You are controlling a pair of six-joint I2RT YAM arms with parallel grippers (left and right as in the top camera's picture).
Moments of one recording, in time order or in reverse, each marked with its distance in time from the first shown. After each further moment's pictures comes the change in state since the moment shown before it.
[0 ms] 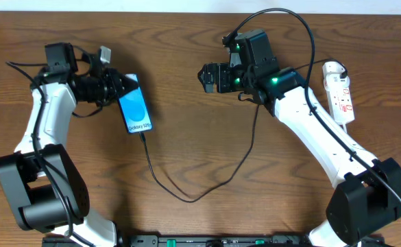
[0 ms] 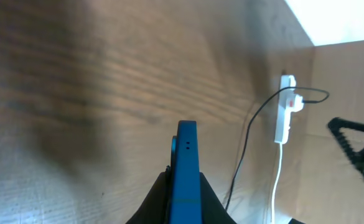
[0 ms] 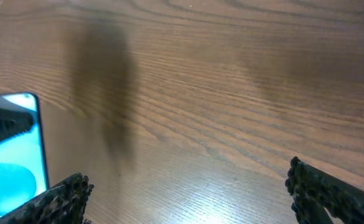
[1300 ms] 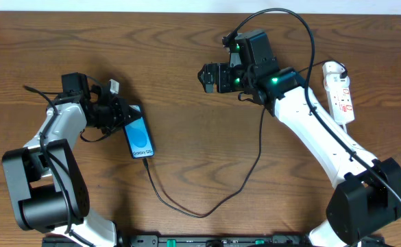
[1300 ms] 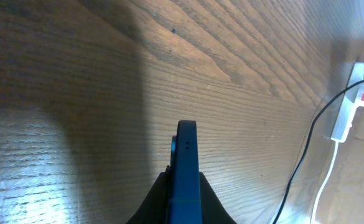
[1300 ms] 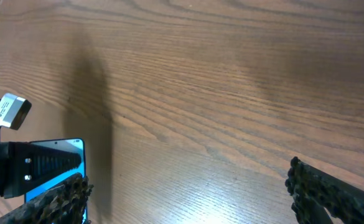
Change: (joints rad) left arm 0.000 0.001 -0.253 0.121 -0.137 0.007; right arm 0.002 0.000 0.000 0.000 0.000 0.000
